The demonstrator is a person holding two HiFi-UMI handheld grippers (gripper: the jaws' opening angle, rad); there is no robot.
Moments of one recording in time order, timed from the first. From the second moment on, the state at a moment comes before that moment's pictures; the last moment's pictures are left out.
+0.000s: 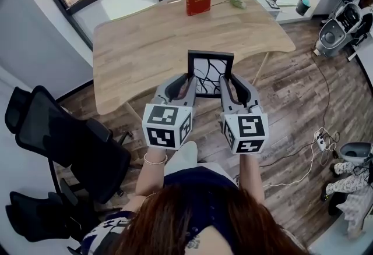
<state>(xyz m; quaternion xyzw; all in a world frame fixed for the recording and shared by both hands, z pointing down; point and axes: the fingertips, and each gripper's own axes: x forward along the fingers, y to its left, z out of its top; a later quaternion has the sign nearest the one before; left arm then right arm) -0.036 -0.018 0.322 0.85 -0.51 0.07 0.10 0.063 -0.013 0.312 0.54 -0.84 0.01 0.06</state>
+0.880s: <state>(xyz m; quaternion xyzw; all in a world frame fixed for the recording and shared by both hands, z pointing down) -0.026 0.022 0.322 0.85 -0.52 0.07 0.10 0.072 0.025 0.313 0.54 -0.84 0.01 0.07</state>
